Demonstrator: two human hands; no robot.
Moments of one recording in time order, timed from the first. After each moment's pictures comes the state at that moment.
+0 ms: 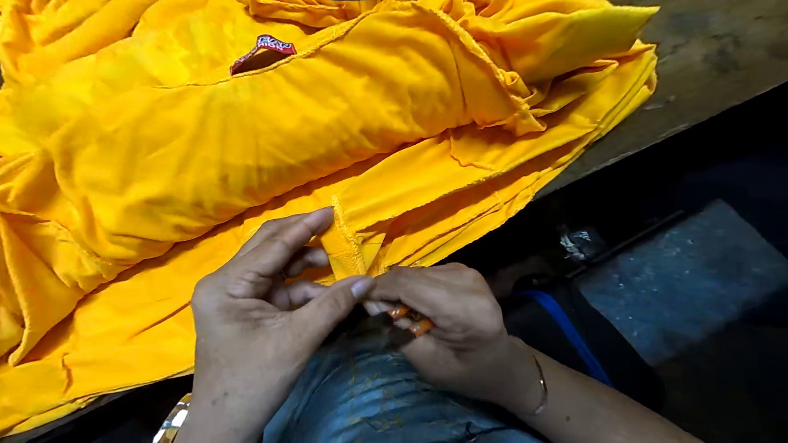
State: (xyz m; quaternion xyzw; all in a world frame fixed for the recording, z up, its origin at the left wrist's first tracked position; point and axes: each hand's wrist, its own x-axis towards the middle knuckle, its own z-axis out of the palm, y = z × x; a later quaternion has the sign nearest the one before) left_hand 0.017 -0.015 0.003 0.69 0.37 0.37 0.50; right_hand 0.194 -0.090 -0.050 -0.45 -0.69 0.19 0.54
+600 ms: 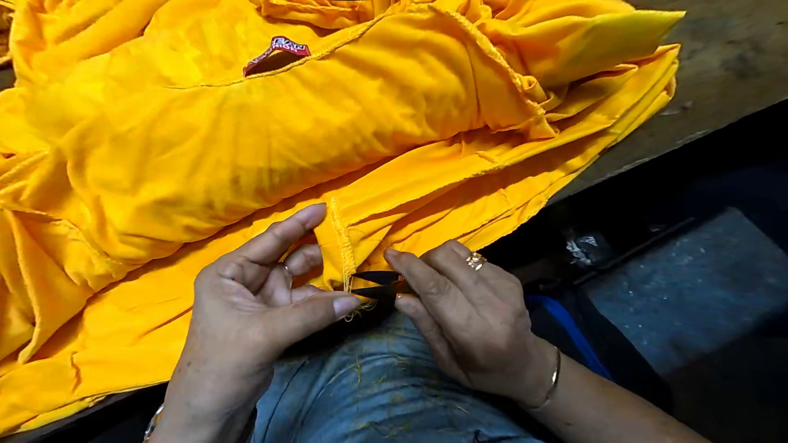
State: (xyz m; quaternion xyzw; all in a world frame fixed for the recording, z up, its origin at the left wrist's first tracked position) left_hand 0.004 -0.003 0.002 0.57 0.37 0.35 0.64; right_hand 0.208 -0.094 -0.055 -0.55 -0.74 -0.04 0.39
